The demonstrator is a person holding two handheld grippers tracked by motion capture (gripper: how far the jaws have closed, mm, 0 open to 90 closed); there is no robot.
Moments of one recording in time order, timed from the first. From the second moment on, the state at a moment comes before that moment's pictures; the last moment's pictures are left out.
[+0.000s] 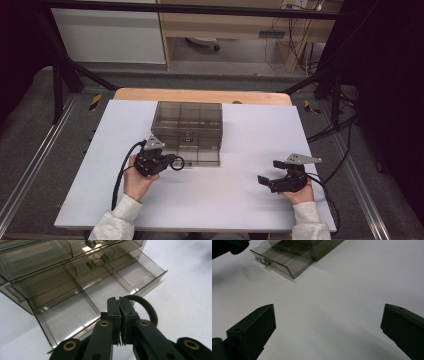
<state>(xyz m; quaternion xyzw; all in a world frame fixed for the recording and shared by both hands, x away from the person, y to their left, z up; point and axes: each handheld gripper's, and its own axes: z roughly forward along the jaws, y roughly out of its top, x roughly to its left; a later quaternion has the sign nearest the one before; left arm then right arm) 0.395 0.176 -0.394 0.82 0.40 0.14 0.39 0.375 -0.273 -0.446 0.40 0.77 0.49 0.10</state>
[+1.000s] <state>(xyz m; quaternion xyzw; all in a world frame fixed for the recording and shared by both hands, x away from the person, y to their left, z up) 0.409 0.192 -0.393 0.81 0.42 0.16 0.39 0.375 -0.272 -0.446 0.40 0.77 0.49 0.10</state>
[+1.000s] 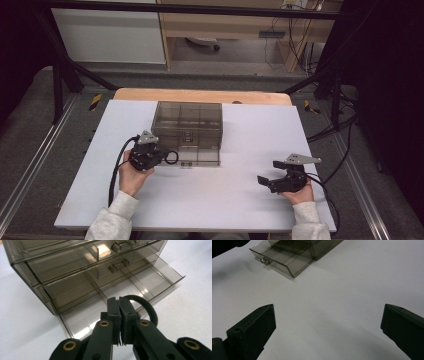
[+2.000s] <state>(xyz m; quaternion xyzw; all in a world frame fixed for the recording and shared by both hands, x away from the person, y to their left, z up) 0.429 0.204 -0.397 0.80 0.44 0.18 0.37 0.375 -0.272 -0.447 0.40 0.77 0.48 0.10</state>
